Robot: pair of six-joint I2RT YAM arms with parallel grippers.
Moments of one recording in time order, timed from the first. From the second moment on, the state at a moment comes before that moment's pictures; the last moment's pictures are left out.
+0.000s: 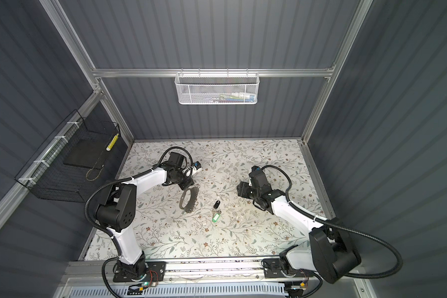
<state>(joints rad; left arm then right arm) -0.36 1.88 1.25 -0.48 0.24 0.59 0.46 1.32 0.72 -0.16 -0.07 0.59</state>
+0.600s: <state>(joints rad) -0.36 1.94 1.28 -0.49 0.26 0.60 0.47 1.38 0.77 -0.18 -0.09 0.59</state>
